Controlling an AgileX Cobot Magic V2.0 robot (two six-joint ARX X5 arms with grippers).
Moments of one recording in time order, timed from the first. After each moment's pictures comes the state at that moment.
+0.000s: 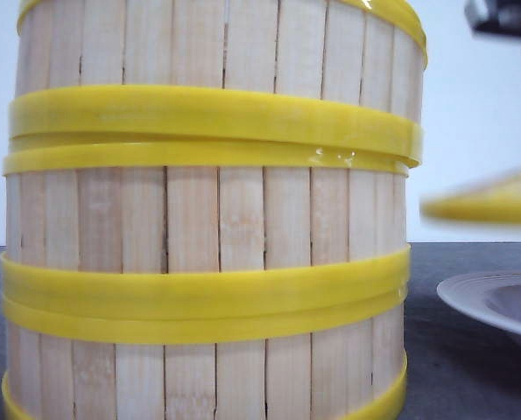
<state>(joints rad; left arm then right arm) -0.47 0.69 1.42 -0.96 -0.18 -0.05 0.28 1.30 1.30 -1.31 -0.01 0.10</state>
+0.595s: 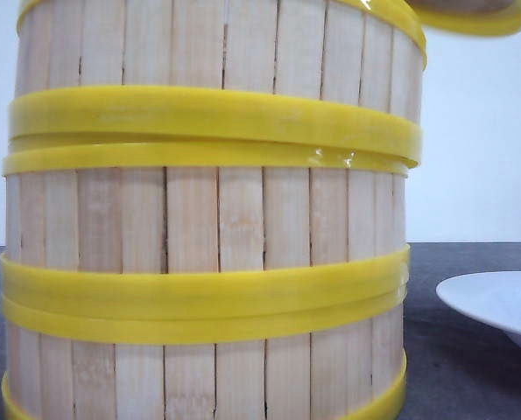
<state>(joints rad) -0.47 0.69 1.42 -0.95 -0.18 -0.05 0.64 1.44 1.80 -1.35 -0.19 0.16</state>
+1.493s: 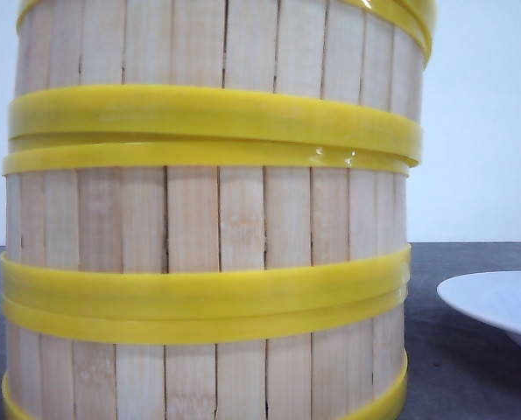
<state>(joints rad) -0.47 0.69 1.42 -0.96 -0.18 -0.05 0.88 1.58 1.79 -1.28 -0.23 0.19</state>
